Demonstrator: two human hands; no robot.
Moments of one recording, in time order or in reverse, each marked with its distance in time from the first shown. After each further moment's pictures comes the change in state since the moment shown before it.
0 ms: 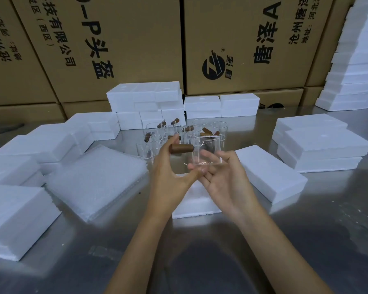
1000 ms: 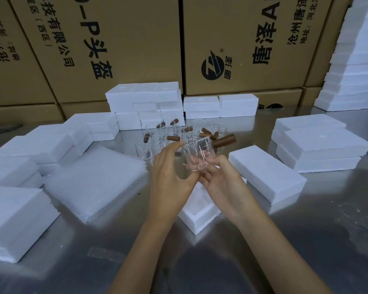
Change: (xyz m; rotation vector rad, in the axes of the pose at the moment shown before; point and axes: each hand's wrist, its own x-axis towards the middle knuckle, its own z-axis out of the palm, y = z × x) left_hand -0.004 -0.005 0.006 0.231 0.054 0.118; right_hand 0.001 0.002 0.001 -0.218 0.019 -0.034
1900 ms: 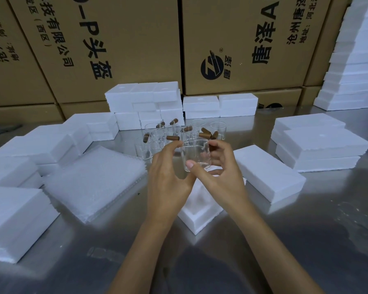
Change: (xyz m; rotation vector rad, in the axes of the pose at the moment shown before) left_hand -0.001 0.000 0.000 0.041 0.040 0.029; right_hand -0.001 0.009 -0.003 -0.815 0.216 -0.463
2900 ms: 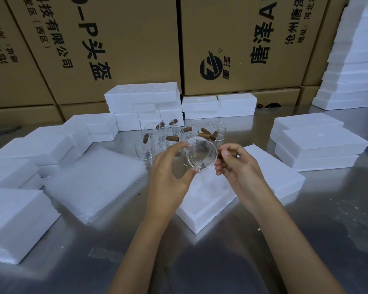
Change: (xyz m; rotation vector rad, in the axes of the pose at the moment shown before) left_hand 0.004 -0.006 -0.004 -0.122 -0.077 -0.064; right_hand 0.017 -0.004 -0.037 0.528 -0.086 0.215
